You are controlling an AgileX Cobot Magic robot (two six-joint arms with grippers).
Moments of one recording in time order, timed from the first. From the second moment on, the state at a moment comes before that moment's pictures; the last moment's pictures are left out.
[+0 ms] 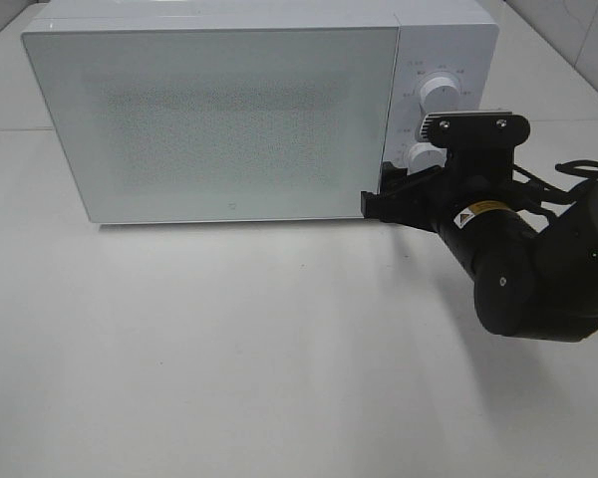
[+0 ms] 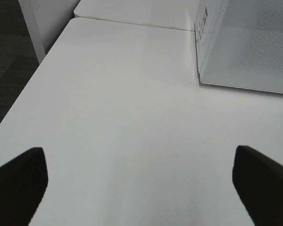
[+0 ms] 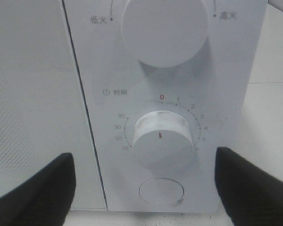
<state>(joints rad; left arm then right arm) -0.02 0.00 -0.50 0.11 1.06 -0.16 0.57 1.97 -0.62 0.53 -1.12 -0.20</state>
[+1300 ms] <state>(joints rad) -0.02 0.00 -0.50 0.11 1.06 -0.16 0.50 2.04 -0.71 0.49 -1.11 -0.21</state>
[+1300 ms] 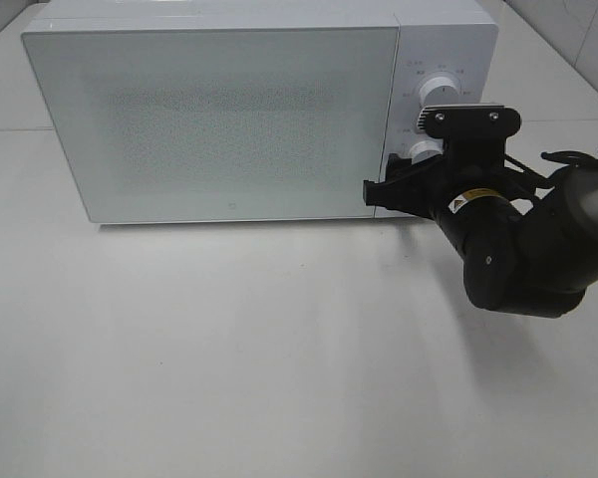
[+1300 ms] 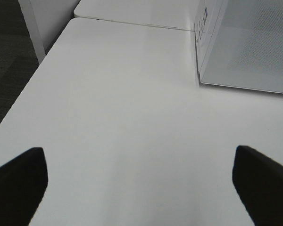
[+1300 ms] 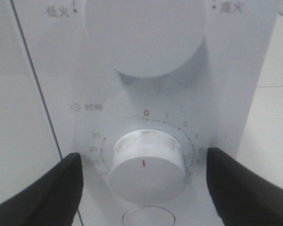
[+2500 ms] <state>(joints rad) -0.02 0.00 -0.50 0.11 1.06 -0.16 0.51 2.04 -0.71 0.48 -1.13 0.56</state>
